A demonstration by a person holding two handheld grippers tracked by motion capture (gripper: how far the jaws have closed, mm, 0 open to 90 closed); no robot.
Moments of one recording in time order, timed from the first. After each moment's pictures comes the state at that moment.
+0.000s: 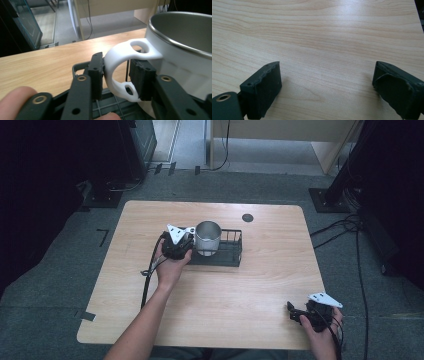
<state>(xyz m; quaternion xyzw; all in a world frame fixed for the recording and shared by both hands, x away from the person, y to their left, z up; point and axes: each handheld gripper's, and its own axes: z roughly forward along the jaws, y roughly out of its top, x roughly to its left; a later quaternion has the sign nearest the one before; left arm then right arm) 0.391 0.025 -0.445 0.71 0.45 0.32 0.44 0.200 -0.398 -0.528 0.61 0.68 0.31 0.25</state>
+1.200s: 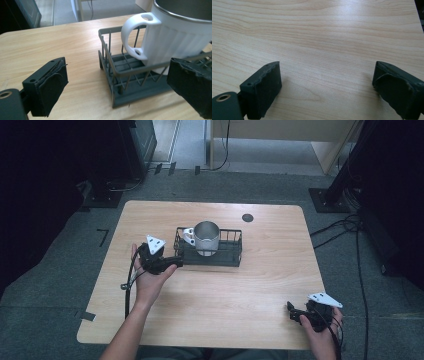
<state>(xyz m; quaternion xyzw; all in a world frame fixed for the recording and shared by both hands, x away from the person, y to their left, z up) 0.341 0.080 -0.432 0.71 0.48 0.28 0.42 0.200 -0.398 -0.528 0.61 0.68 0.31 0.25</state>
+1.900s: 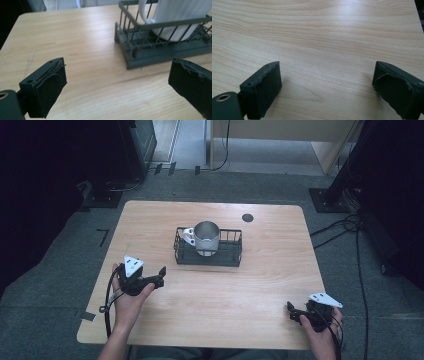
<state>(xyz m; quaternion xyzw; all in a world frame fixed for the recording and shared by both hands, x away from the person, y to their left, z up) 0.290 0.135 -0.450 0.71 0.50 0.28 0.41 0.200 -0.398 -0.528 0.61 0.68 0.31 0.25</state>
